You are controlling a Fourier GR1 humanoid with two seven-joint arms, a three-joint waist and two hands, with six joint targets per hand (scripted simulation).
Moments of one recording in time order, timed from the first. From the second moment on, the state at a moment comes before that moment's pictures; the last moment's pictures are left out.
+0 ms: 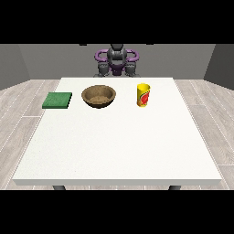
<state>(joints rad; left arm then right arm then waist) -0.08 0.05 -0.01 -1.70 0.11 -0.01 0.16 -0.06 -0.07 0.06 -1.76 -0.01 -0.05 0.17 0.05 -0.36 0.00</state>
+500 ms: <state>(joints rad) -0.06 0.03 0.00 -1.85 0.27 -0.01 0.36 -0.20 -0.01 0.41 -1.84 0.05 -0.44 0.49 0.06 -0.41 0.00</state>
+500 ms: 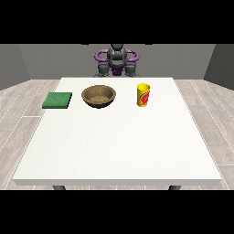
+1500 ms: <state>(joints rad) -0.37 0.18 0.22 -1.49 0.13 -0.07 -0.18 -0.46 -0.08 0.24 -1.90 0.00 -0.26 0.31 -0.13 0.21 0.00</state>
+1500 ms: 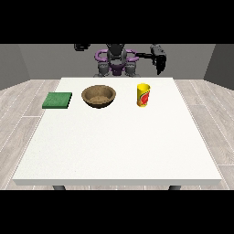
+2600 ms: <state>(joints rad) -0.44 0.19 0.29 -0.82 0.09 -0.11 -0.67 -0.32 -0.17 0.03 -2.01 -0.16 -0.06 0.28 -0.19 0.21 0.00</state>
